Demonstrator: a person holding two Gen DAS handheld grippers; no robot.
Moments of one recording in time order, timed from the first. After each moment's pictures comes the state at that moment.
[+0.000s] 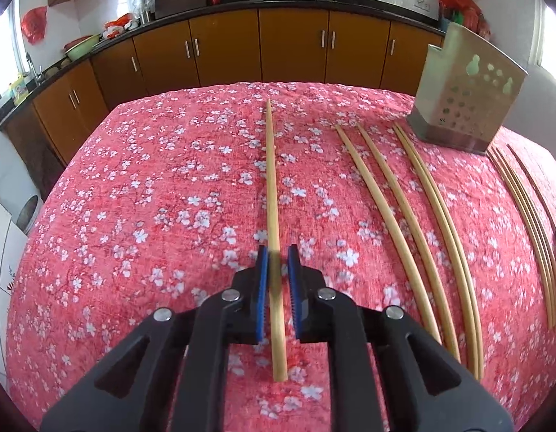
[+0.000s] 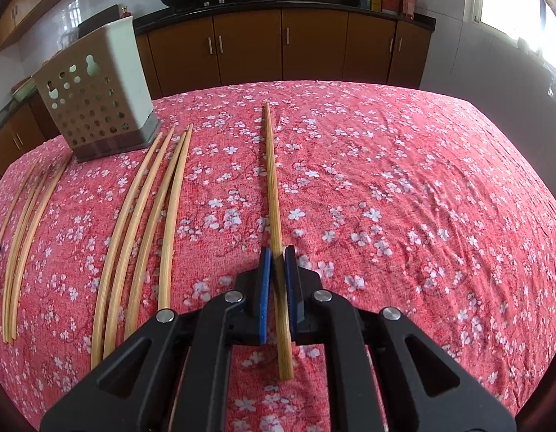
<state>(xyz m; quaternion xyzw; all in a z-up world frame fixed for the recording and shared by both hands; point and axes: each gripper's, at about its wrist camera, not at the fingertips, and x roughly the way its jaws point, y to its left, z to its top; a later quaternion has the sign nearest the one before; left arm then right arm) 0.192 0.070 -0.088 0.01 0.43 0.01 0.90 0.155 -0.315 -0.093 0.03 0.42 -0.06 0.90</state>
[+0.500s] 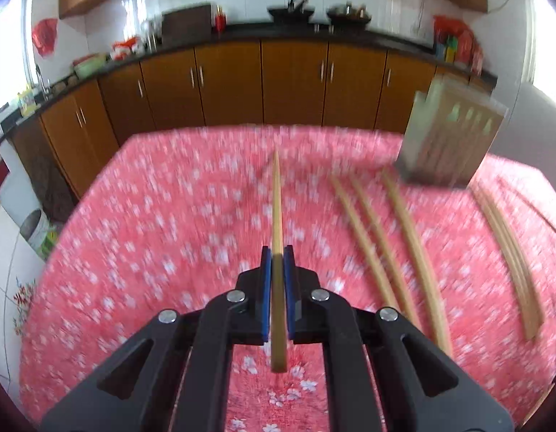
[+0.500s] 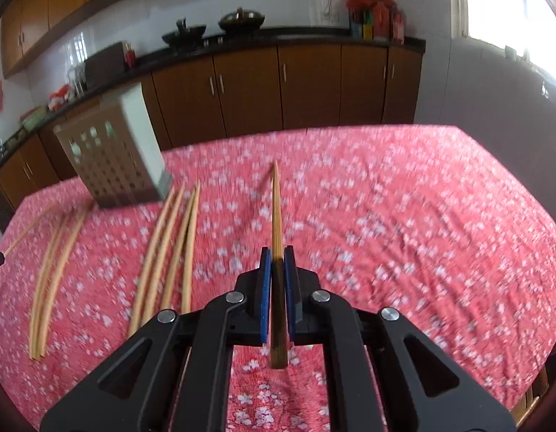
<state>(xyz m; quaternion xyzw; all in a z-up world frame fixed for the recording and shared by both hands) 0.170 0.077 -0.032 0.00 0.36 0.01 0.93 0.130 -0.331 -0.036 0.05 0.35 -0.06 0.93</state>
